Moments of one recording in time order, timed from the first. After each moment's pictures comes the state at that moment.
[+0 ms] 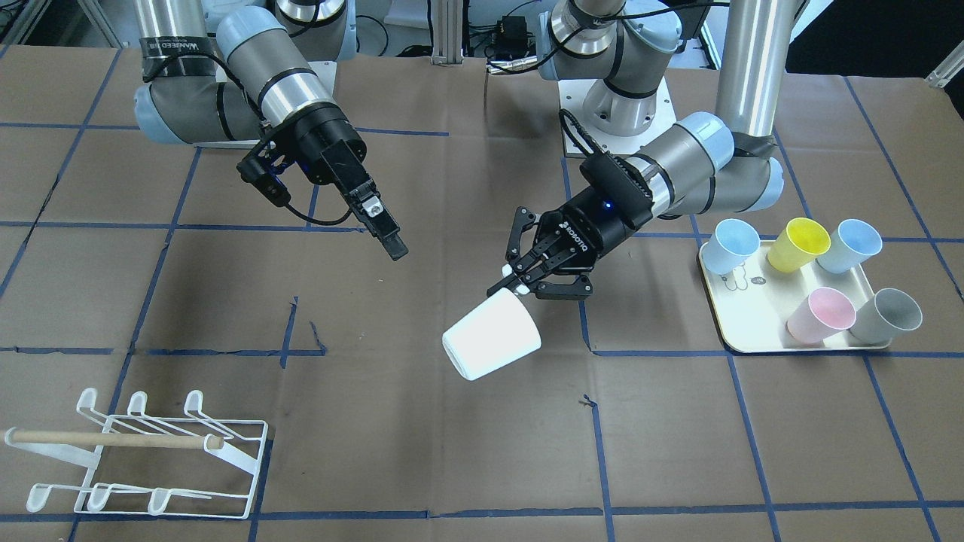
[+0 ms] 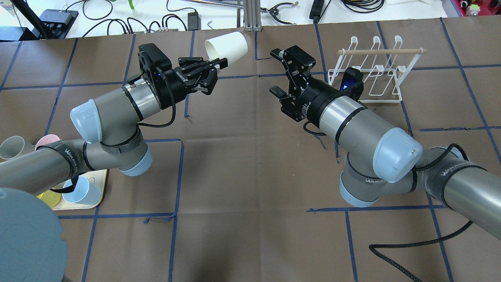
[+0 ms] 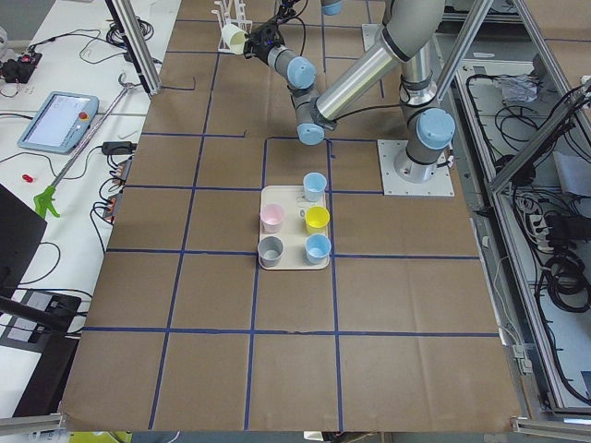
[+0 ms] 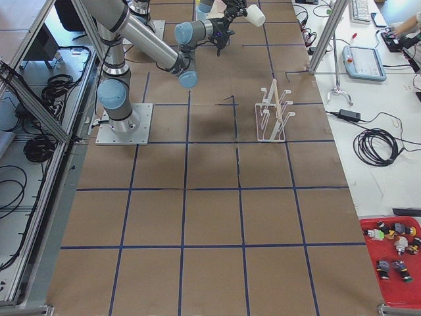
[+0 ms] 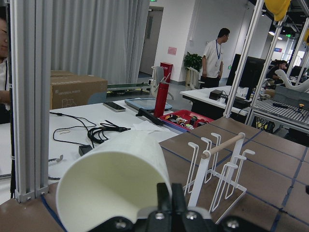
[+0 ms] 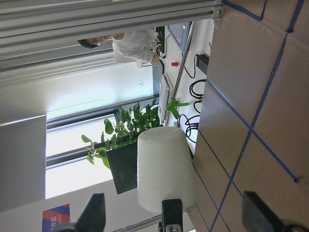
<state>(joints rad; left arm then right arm) -1.50 -1.97 -2.10 0.60 0.56 0.10 1.69 -1.38 2.24 -3.71 -1.06 1.64</state>
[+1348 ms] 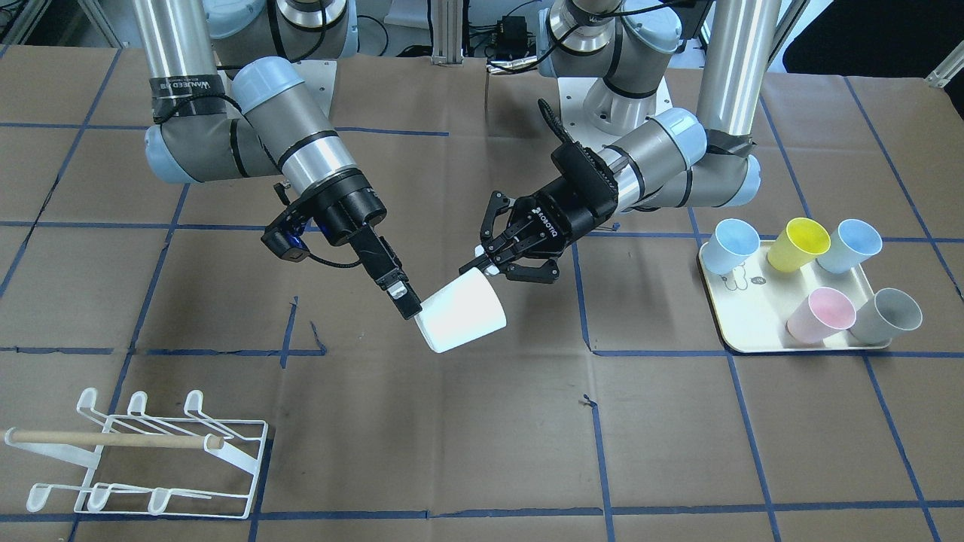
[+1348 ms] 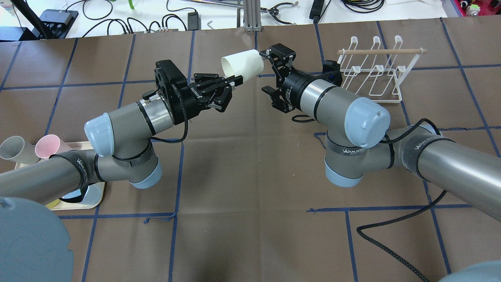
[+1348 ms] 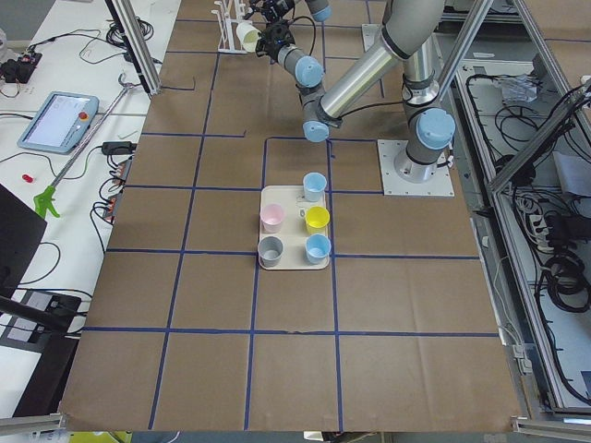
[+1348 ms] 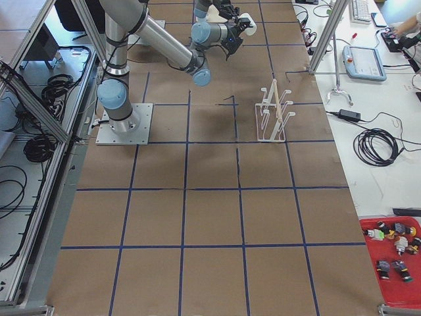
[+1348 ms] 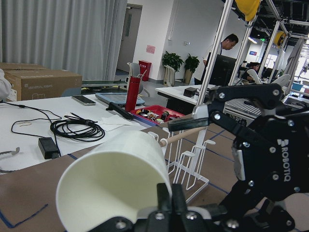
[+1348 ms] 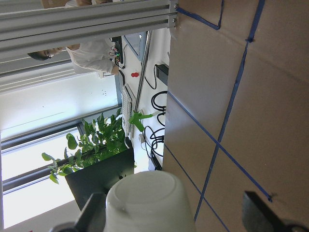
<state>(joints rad) -1.53 -1.97 -2.16 0.63 0.55 0.09 1.73 -1.24 2.09 -3.54 -1.11 1.63</state>
